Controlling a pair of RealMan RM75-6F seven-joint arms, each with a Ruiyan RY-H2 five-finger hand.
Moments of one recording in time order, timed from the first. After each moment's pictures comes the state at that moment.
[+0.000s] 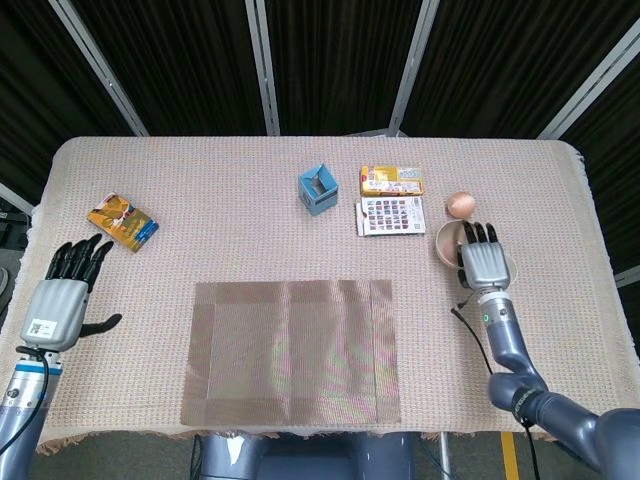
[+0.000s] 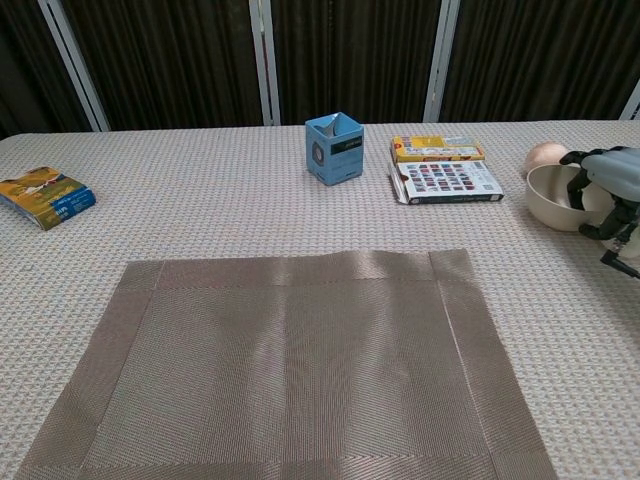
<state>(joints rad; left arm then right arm) -0.30 -1.14 -0.08 -1.81 1.35 1.39 0.28 0.65 -1.66 0.20 -0.93 -1.03 0.91 -0.37</state>
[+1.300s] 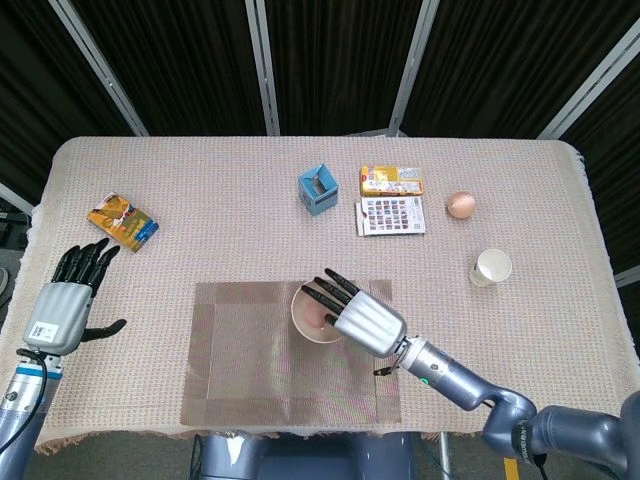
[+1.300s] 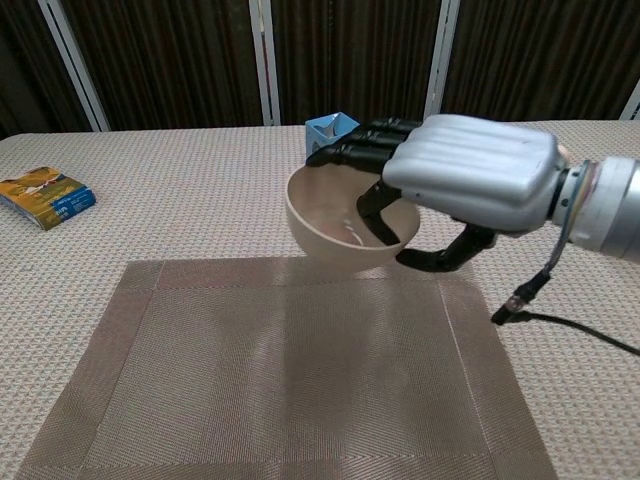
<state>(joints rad) -0.29 -1.11 -0.08 -1.83 1.39 1.36 0.22 0.78 -1.48 0.04 -1.50 -1.74 1.07 -0.36</state>
